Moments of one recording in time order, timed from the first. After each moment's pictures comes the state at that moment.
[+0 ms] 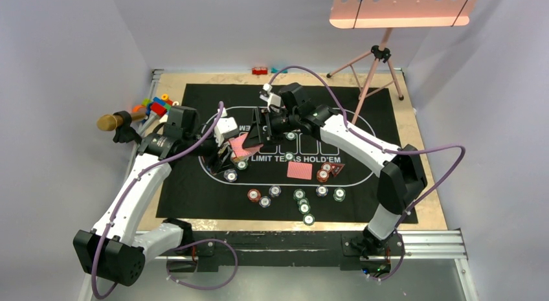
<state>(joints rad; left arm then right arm) -0.26 1.08 1.05 -0.85 0.71 0.56 0.71 1.71 1.46 -0.42 -0.64 0.67</state>
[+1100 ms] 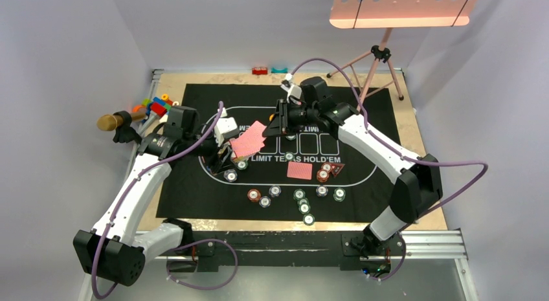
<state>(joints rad) -0.26 1.08 1.05 -0.85 0.72 0.56 0.60 1.61 1.41 -0.42 -0.59 0.67</state>
